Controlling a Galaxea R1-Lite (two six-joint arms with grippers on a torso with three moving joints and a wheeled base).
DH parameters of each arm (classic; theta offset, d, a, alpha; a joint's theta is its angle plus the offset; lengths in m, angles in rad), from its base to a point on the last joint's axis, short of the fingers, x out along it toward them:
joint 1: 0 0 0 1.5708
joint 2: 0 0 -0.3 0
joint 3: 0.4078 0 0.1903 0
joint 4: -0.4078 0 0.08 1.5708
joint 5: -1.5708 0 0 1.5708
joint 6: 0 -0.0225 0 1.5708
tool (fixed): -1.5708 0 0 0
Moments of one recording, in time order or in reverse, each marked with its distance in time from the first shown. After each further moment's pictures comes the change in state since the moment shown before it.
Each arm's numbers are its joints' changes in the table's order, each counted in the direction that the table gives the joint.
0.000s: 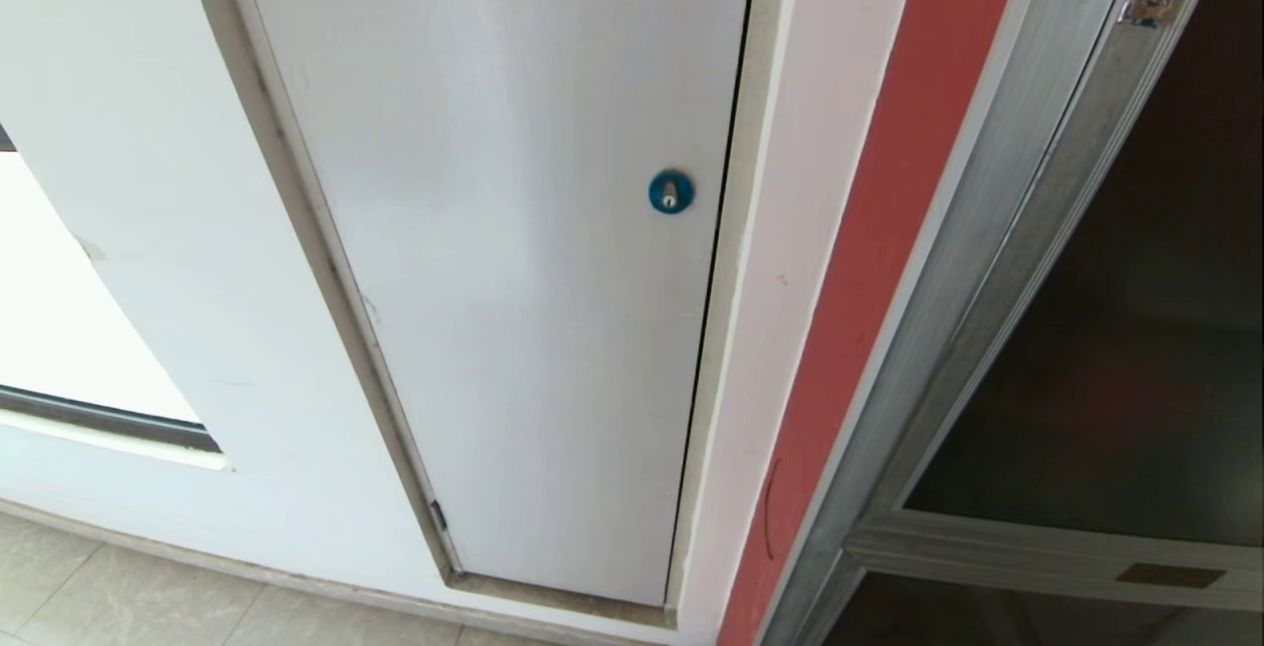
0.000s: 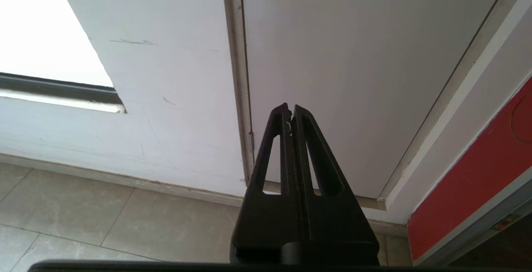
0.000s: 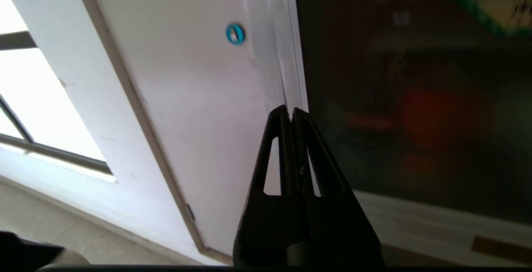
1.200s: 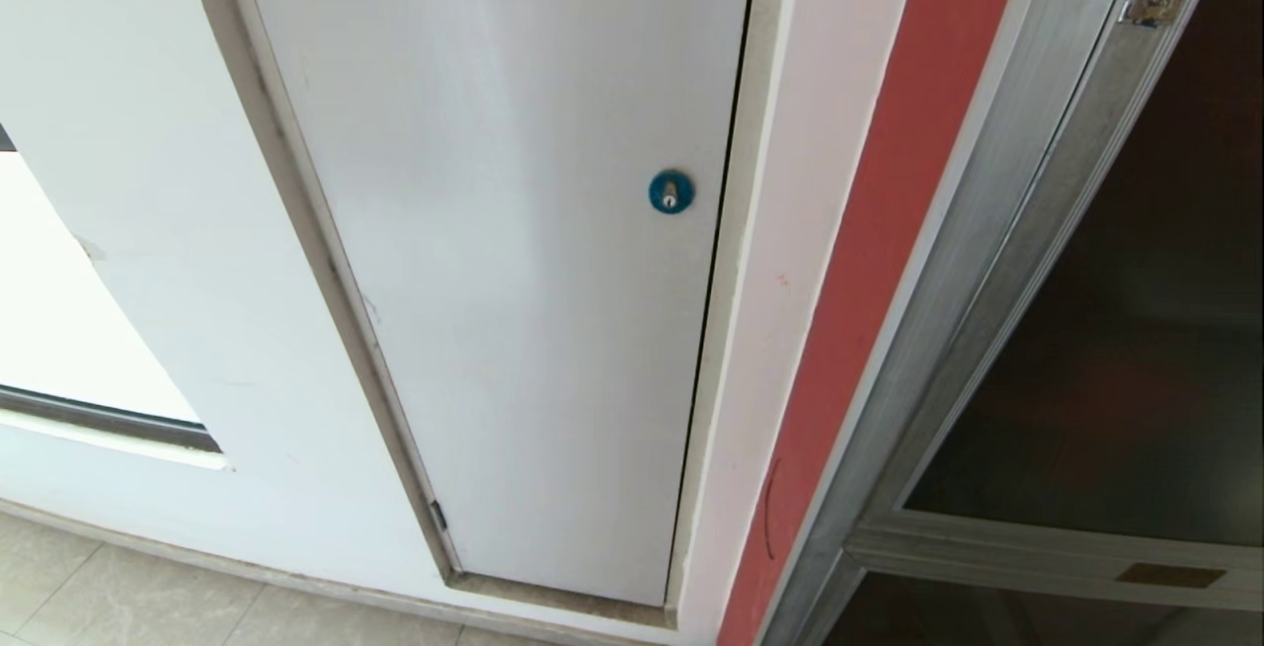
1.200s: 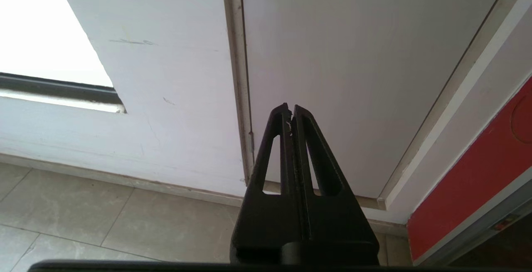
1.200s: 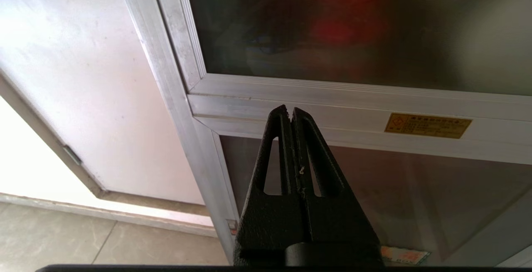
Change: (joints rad) left arm 0.000 0.000 0.000 0.000 0.000 0.000; right arm 0.000 0.079 -0.531 0.182 0.251 0.173
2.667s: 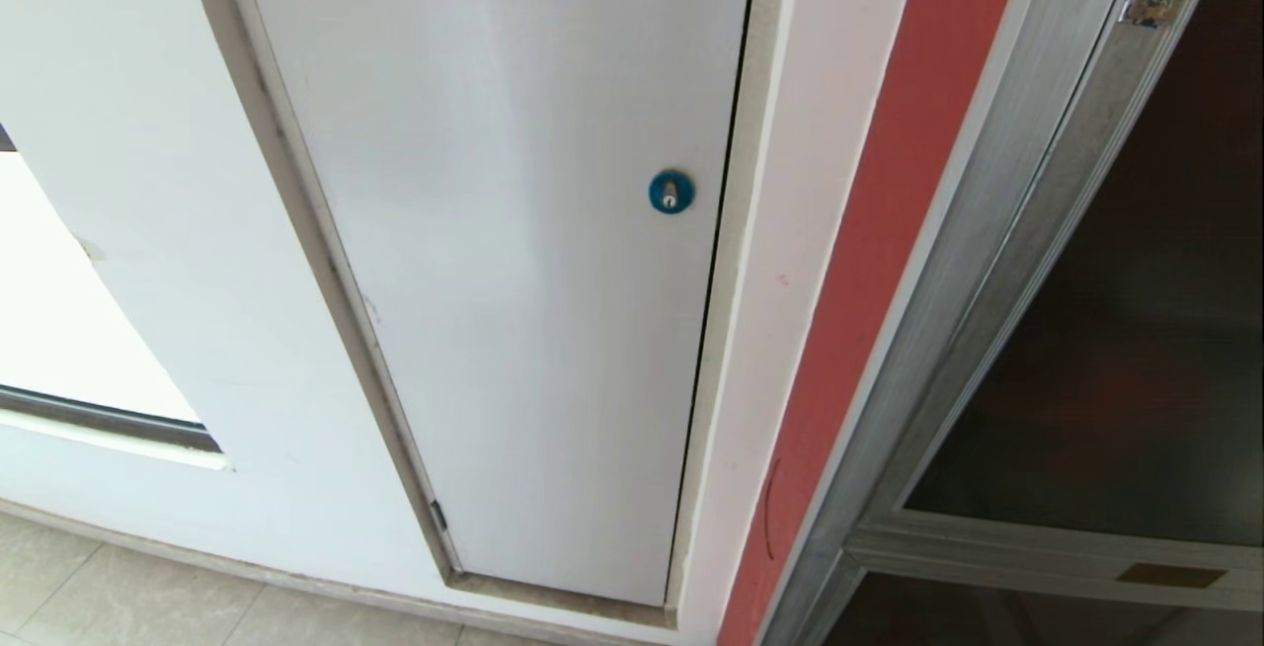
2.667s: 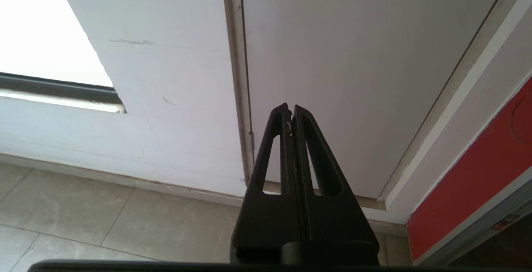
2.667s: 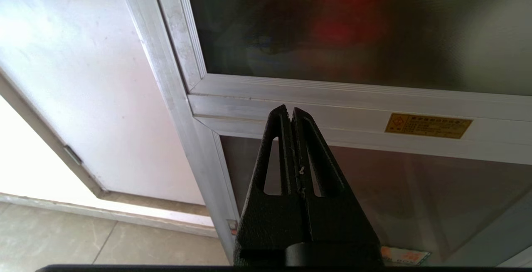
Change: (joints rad) left arm 0.000 0.000 0.000 0.000 0.000 0.000; right arm 0.000 0.000 0.000 0.000 -0.001 0.000
